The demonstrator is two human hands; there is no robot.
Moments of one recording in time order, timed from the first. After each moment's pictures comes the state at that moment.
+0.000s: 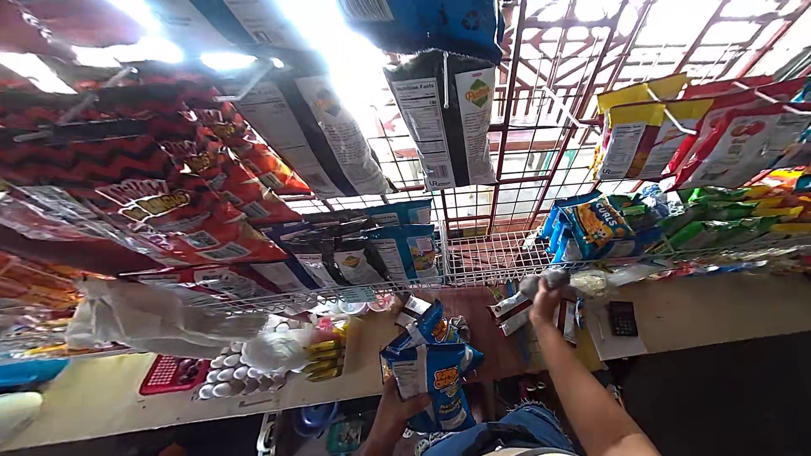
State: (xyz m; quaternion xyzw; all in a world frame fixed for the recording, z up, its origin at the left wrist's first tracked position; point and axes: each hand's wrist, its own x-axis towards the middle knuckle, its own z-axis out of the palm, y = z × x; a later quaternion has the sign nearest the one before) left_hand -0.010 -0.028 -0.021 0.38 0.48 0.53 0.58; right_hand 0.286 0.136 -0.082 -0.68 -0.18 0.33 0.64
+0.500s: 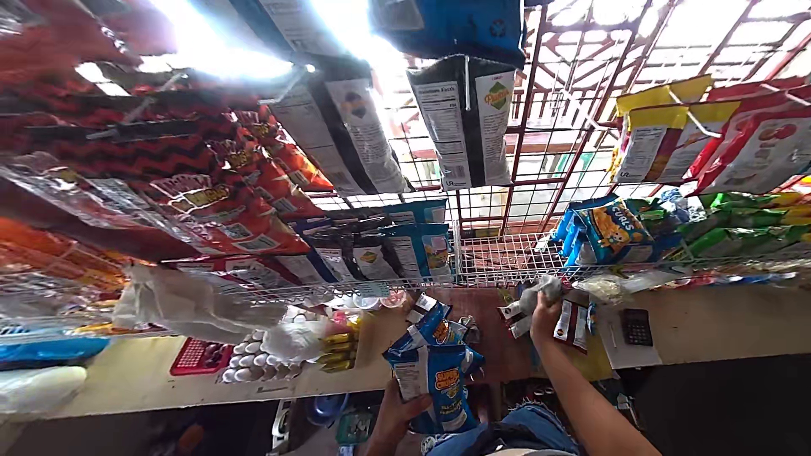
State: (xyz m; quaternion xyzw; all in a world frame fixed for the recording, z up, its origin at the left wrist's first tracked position) left_hand -0.023 -0.039 -0.022 0.38 0.48 0.55 0.57; right_hand 0.256 0.110 -0.078 -0.69 -0.23 0.34 0.59
